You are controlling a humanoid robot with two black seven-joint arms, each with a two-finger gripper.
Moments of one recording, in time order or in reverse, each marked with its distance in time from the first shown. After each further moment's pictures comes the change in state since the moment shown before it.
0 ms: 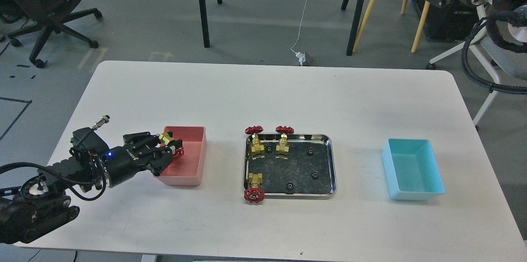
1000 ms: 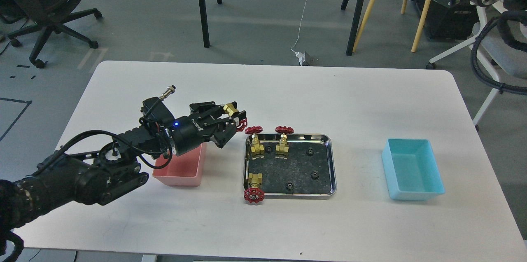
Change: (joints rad) left arm -0.175 -0.200 0.001 0.027 0.001 0.000 0.000; right arm -0.005 -0.034 0.000 0.020 0.000 0.004 -0.009
